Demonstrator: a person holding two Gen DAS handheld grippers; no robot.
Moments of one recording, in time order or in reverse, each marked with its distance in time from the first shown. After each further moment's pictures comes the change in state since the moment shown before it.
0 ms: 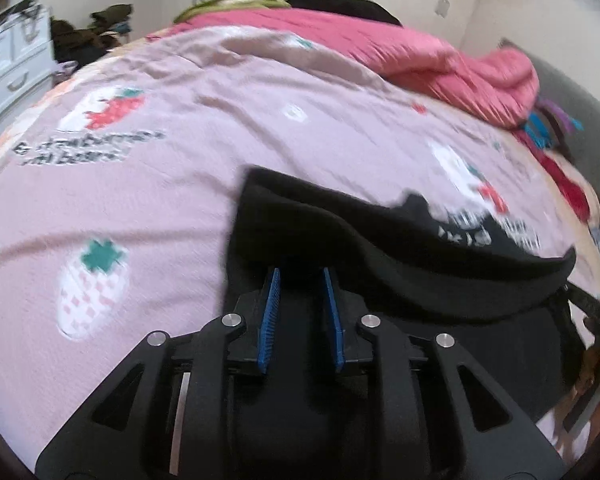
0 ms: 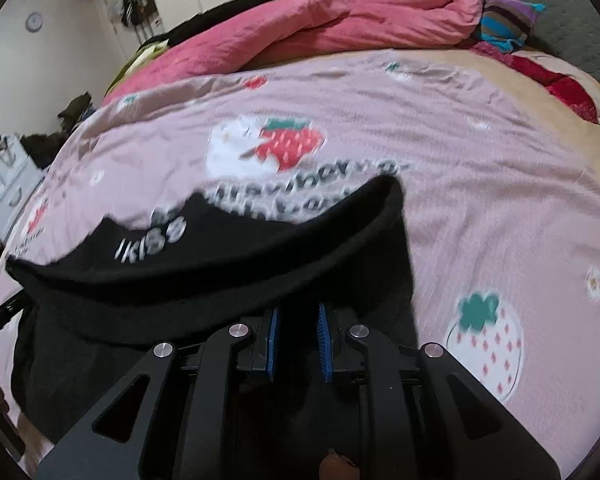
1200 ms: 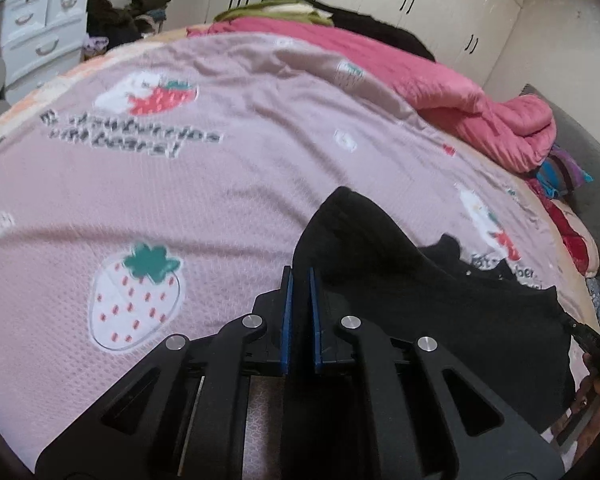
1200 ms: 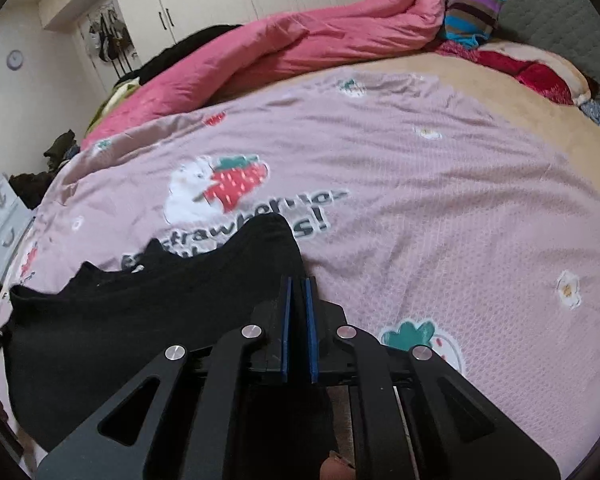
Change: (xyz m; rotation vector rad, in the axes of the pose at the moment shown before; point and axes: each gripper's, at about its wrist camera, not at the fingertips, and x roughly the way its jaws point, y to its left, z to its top) left arm 0.001 0.041 0.004 -0.124 -0.030 0.003; right arm -0.005 -0.050 0.006 0.089 -0.041 -0.026
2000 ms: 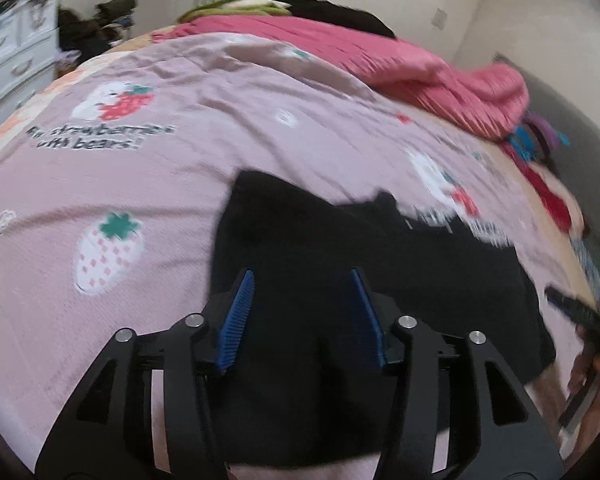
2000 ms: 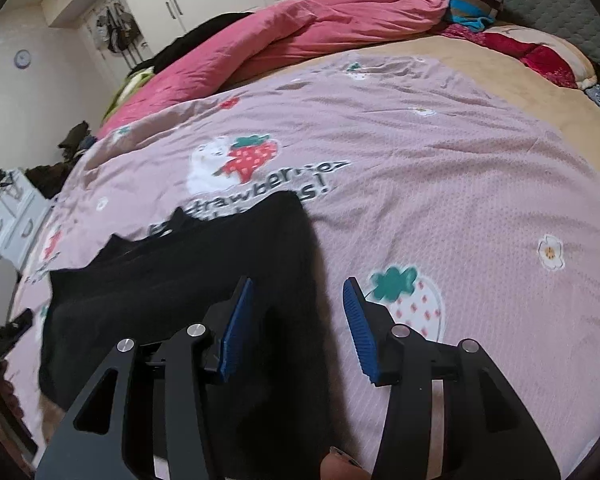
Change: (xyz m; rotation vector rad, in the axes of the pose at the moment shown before) left arm -0.045 -0.059 -0.033 0.135 0.050 -0.058; right arm -0.050 -0.003 -0.022 -0.015 0.066 0.104
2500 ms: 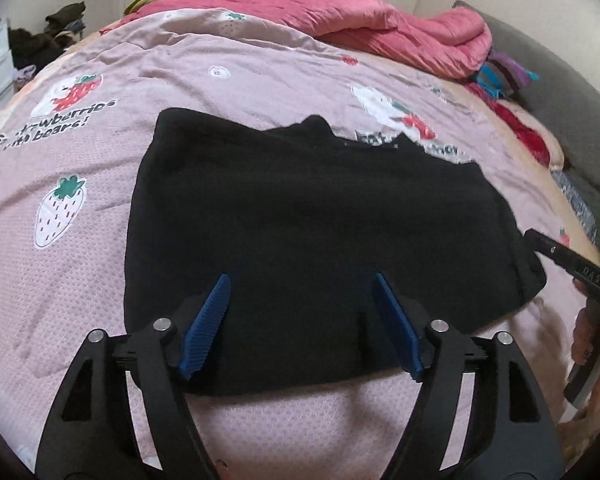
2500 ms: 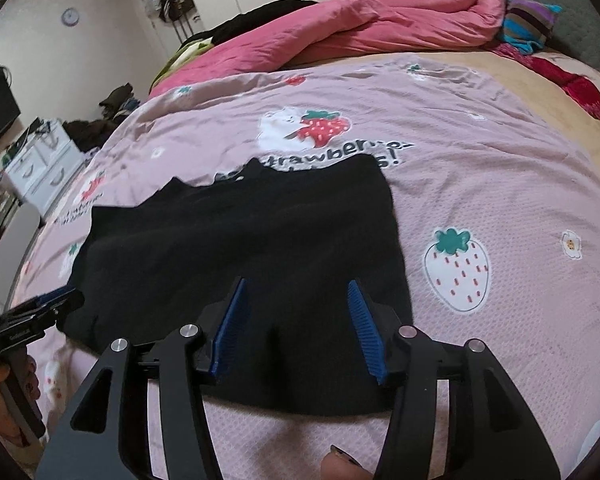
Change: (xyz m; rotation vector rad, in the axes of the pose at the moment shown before) left arm 0.002 -0.043 -0.043 0.135 0.117 -0.052; right arm -0.017 0.047 -0.036 -0.166 0.045 0.053
